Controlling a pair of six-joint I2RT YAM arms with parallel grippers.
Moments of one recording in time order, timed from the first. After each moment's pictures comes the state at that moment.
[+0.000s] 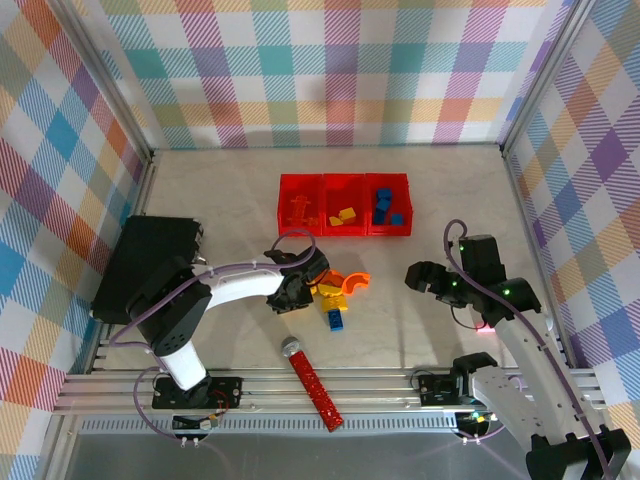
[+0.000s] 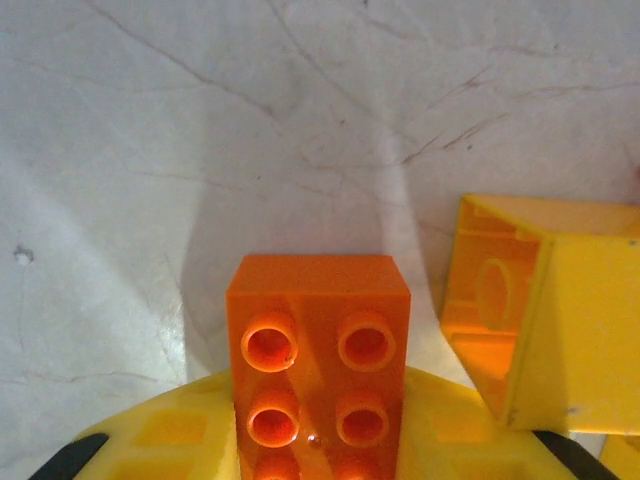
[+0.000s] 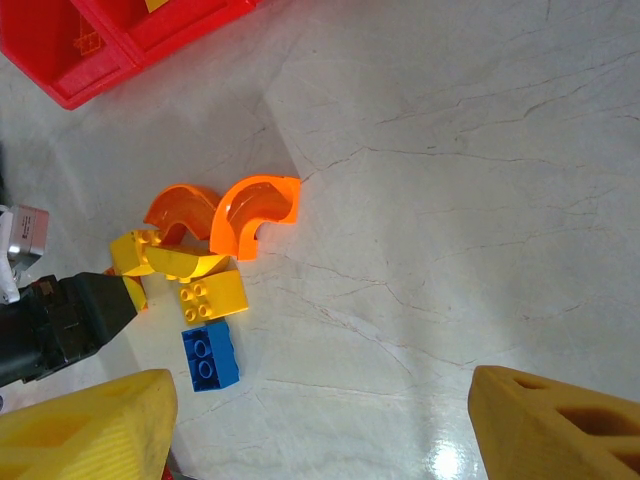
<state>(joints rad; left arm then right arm) -0.83 1.70 0.99 -0.74 -0.15 -1.10 0.23 0.78 0.76 -0.92 -0.30 0.54</state>
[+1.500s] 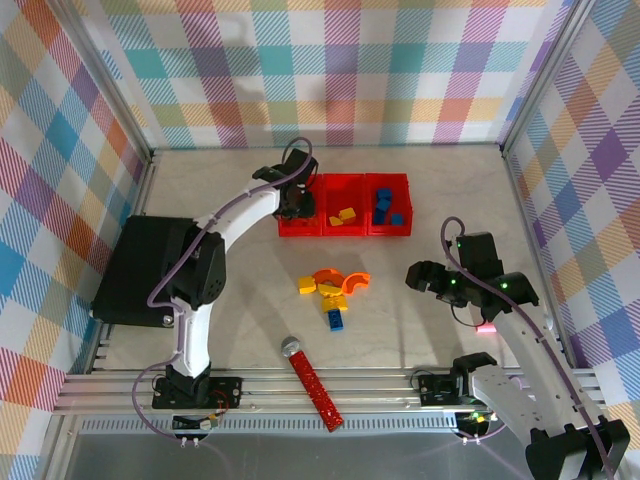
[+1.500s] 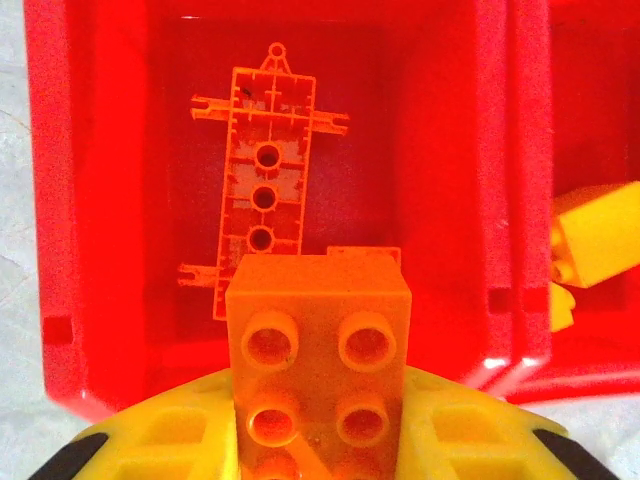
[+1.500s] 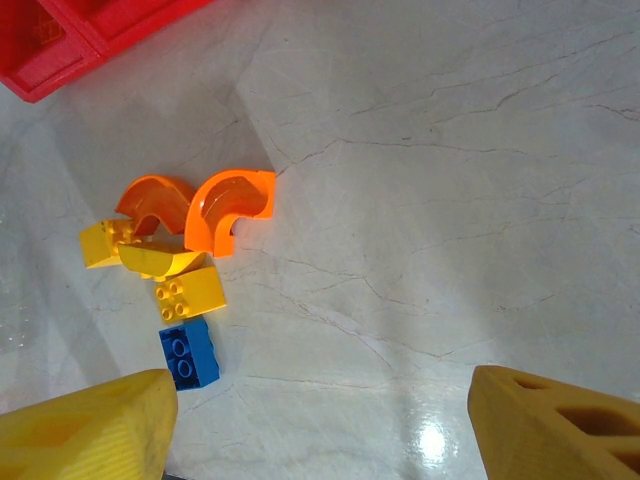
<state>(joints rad) -0.49 2.07 1.77 -0.81 -0.09 -0.47 0.23 0.82 0.78 -0.95 -0.27 0.53</state>
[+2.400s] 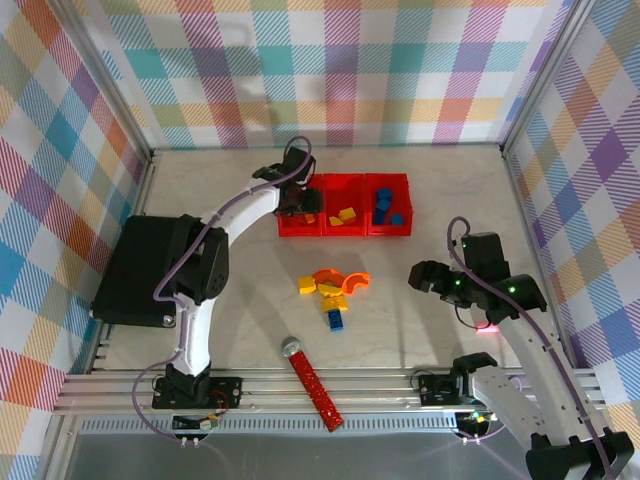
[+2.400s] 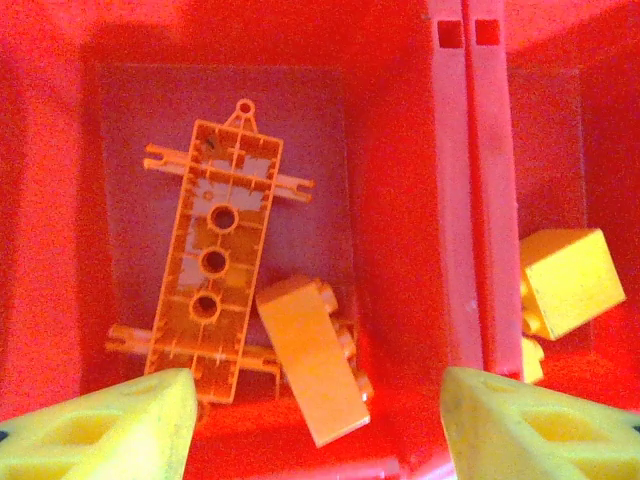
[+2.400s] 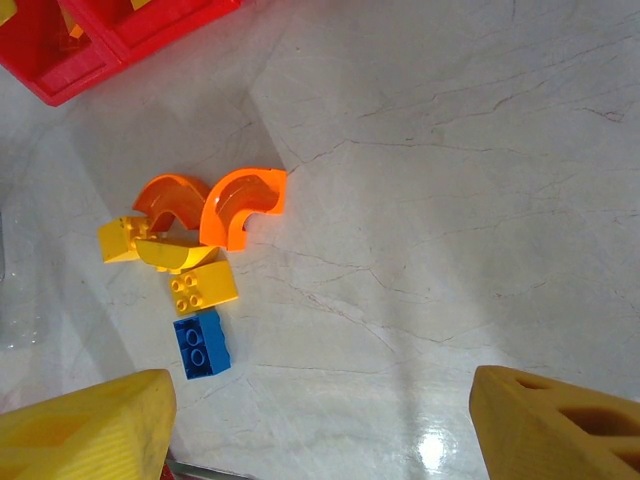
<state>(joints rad) -0.47 2.08 1.76 -0.71 -0.02 -0.45 0.23 0.79 0.83 -1.02 -0.27 0.53</state>
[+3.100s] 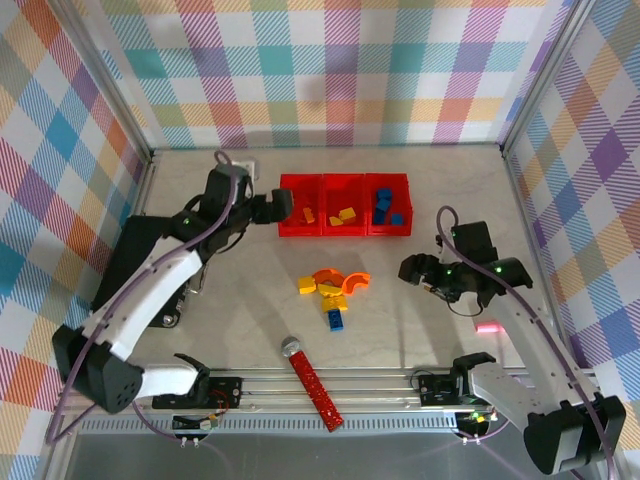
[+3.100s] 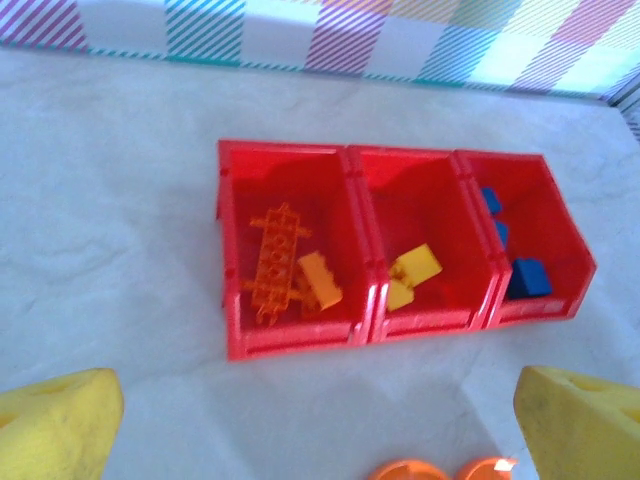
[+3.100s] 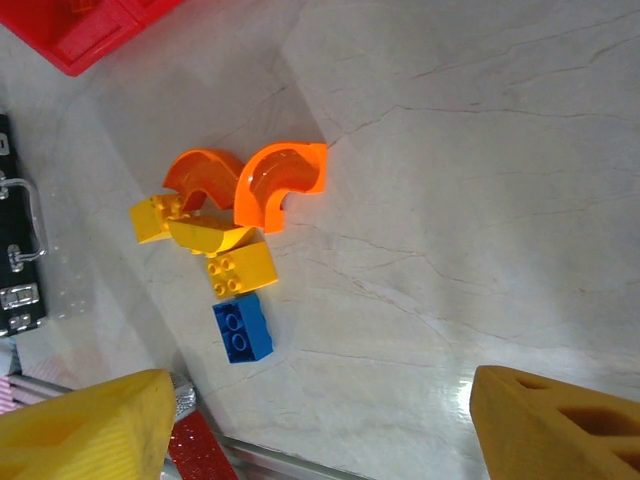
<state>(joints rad) -0.47 1.24 1.21 -0.57 -0.11 -0.39 0.23 0.95 0.85 -0.95 -0.41 0.57</state>
